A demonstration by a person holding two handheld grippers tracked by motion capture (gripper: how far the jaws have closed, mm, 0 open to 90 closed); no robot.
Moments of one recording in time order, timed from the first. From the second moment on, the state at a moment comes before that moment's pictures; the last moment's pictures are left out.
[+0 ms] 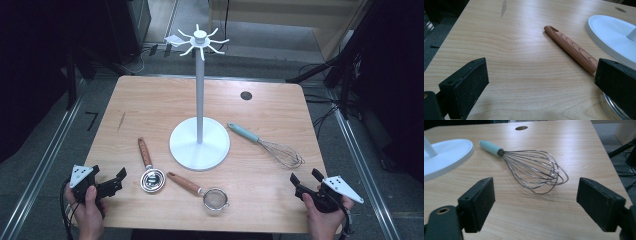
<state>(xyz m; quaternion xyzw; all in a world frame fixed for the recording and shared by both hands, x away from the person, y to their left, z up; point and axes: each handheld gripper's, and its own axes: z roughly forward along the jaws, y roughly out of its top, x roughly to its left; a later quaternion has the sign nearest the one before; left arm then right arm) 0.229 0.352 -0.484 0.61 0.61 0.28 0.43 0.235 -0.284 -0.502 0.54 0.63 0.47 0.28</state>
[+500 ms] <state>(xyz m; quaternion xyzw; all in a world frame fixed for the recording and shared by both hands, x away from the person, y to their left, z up) 0.229 0.350 -0.484 0.62 0.61 0.28 0.42 0.249 -0.260 -0.472 0.48 0.70 0.45 0.28</state>
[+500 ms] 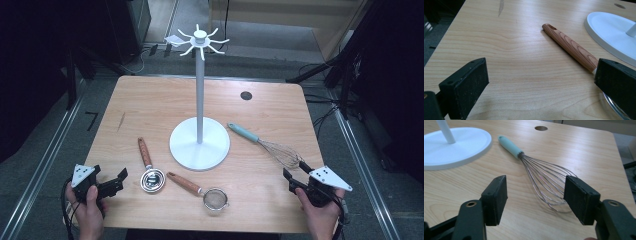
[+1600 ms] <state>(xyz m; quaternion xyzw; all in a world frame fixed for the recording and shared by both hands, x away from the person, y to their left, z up) 0.230 0.350 -0.484 0.62 0.60 0.27 0.42 0.336 -0.201 -0.419 0.35 0.87 0.27 0.21</state>
